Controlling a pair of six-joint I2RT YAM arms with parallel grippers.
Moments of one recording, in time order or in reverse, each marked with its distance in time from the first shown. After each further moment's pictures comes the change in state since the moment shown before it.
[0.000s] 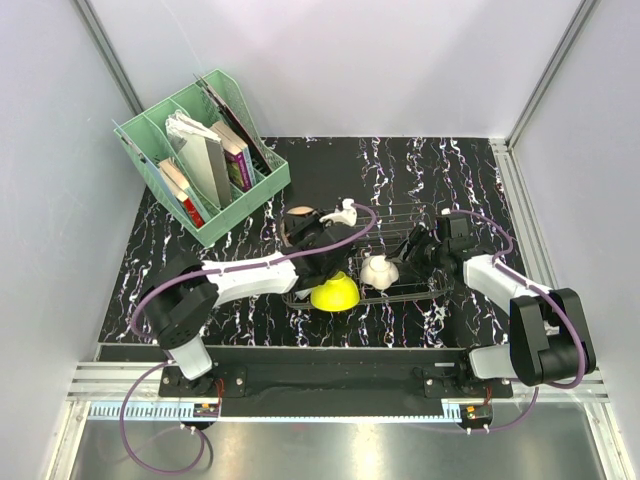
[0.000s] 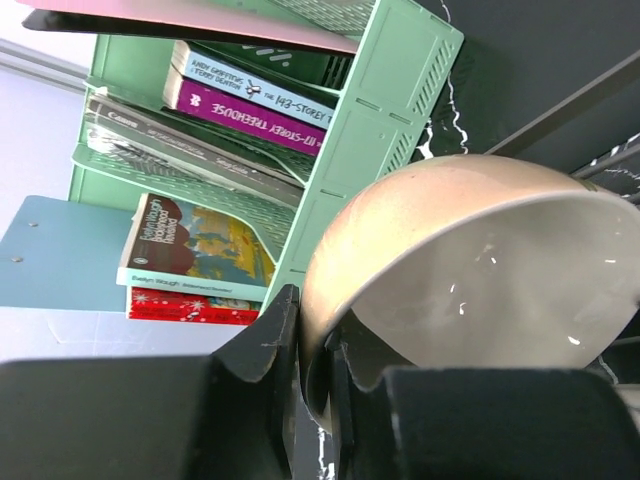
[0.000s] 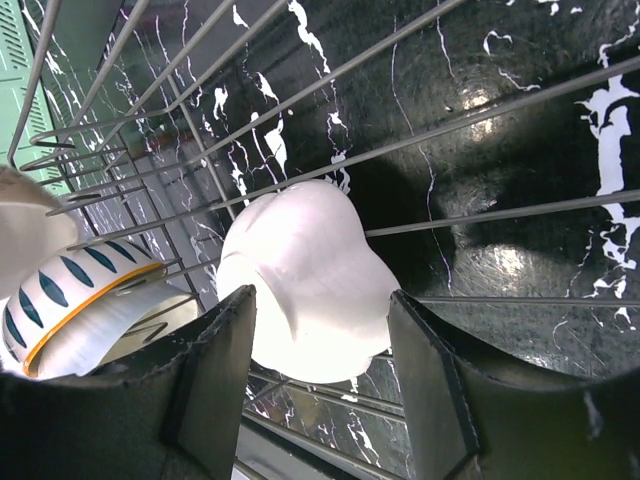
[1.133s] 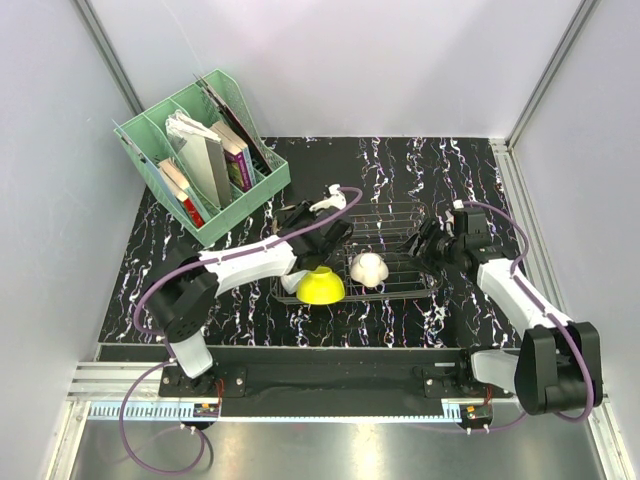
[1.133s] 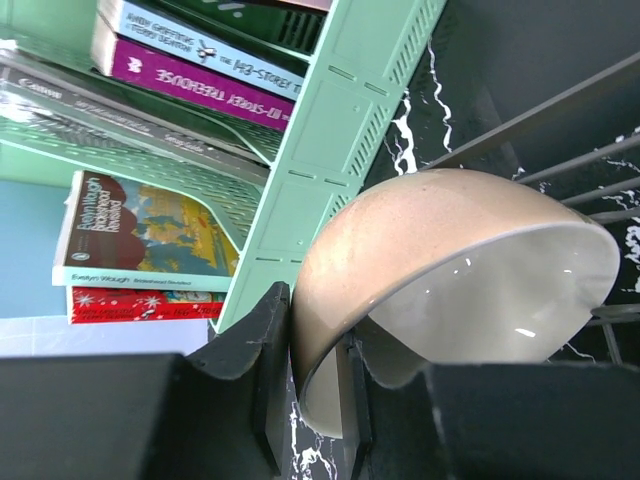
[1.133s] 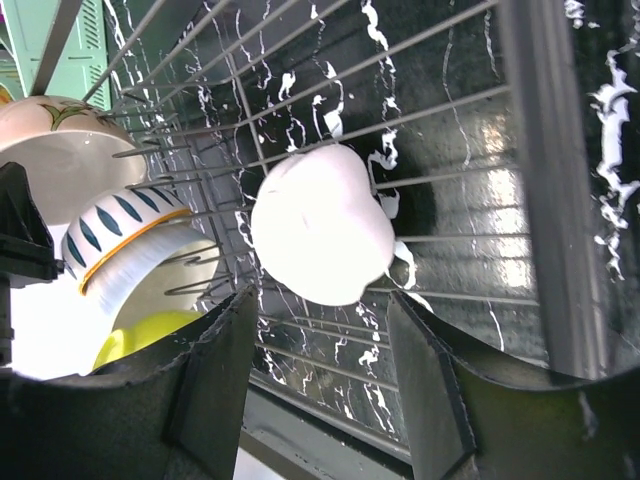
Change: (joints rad) left arm 0.101 0.028 0.113 -0.288 0.141 -0.230; right arm -0.074 -0.159 0.056 -0.167 -0.069 -0.077
